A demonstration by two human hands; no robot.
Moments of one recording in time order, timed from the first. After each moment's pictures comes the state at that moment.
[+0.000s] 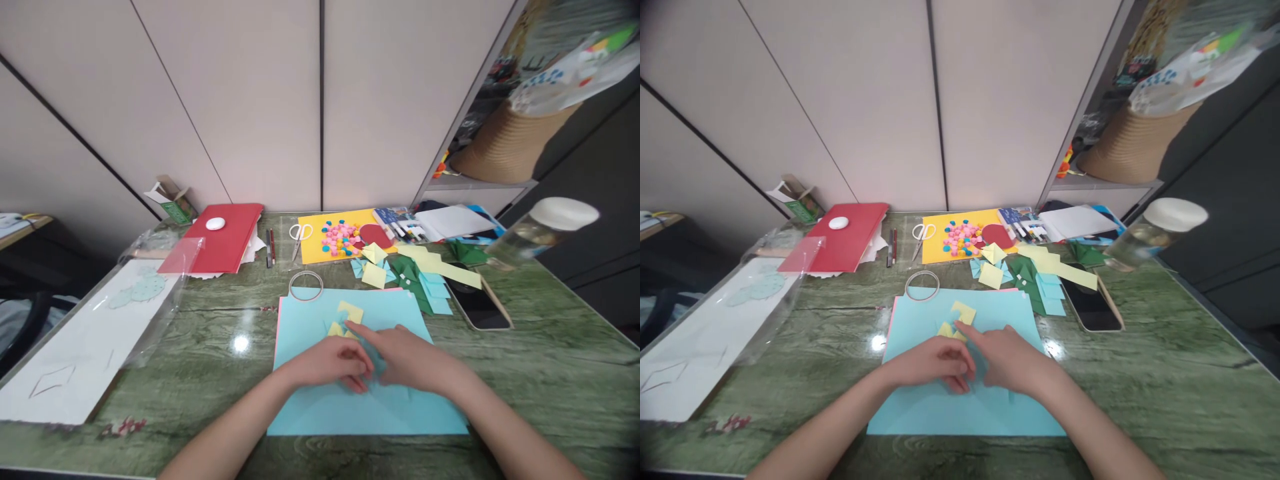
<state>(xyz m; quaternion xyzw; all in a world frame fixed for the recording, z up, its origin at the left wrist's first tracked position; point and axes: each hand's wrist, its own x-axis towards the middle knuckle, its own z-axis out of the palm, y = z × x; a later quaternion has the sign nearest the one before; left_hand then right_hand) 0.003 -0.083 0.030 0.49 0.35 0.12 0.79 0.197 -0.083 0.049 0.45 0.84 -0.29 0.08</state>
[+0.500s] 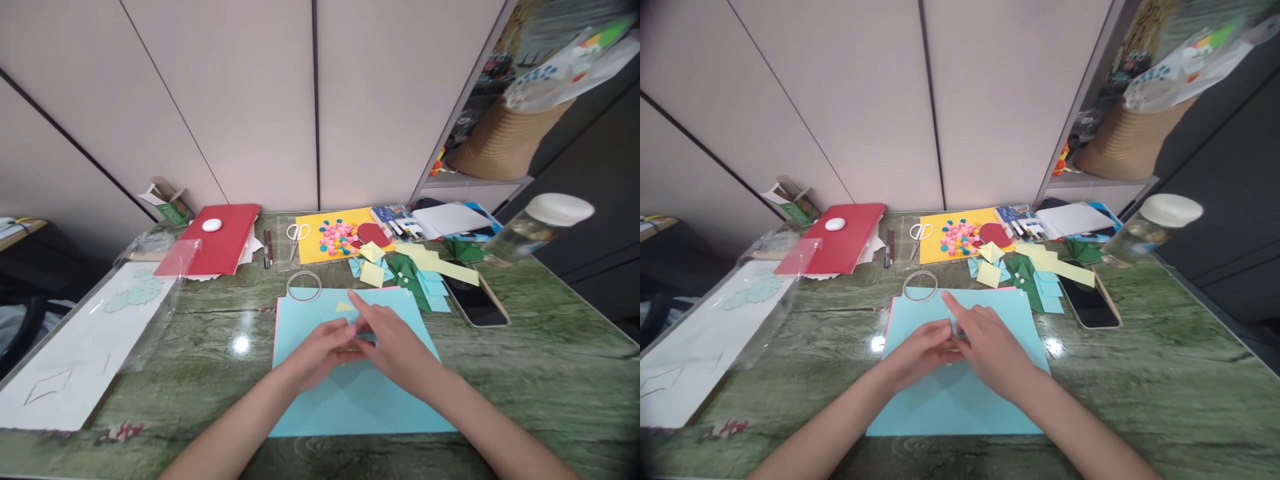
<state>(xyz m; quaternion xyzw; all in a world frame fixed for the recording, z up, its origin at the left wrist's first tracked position) 0.009 -0.085 0.051 0.32 0.29 0.32 0.84 0.176 -0.087 0.052 0.44 0.84 -0.20 -0.25</state>
